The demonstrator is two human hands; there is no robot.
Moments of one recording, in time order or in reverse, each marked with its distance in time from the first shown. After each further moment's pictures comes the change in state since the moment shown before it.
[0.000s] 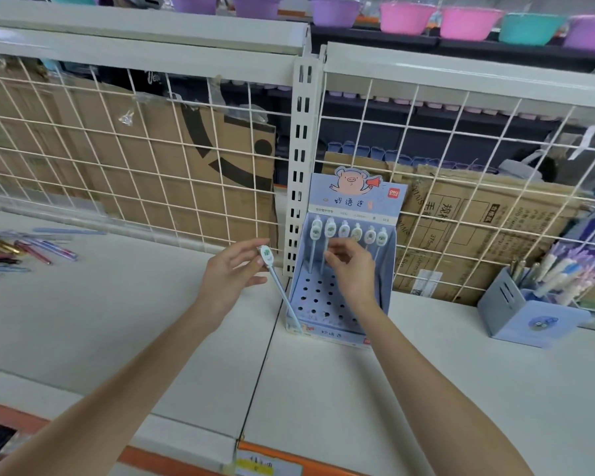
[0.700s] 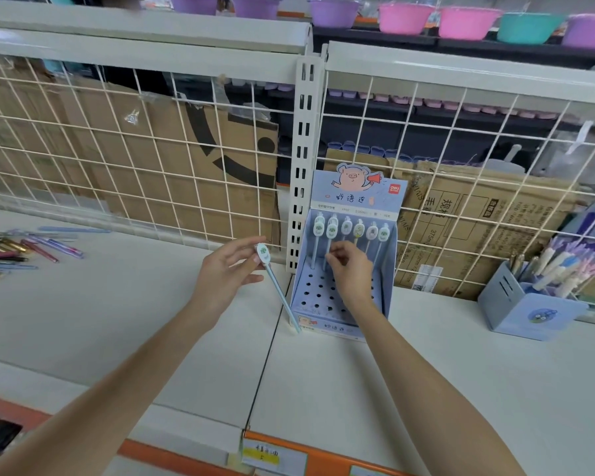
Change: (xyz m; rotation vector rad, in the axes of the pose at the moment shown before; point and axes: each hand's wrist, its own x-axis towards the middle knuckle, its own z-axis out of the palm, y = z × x) left_hand -0.010 0.005 -0.009 0.012 0.006 0.025; right_hand -0.007 0.004 0.005 -0.180 0.000 0.041
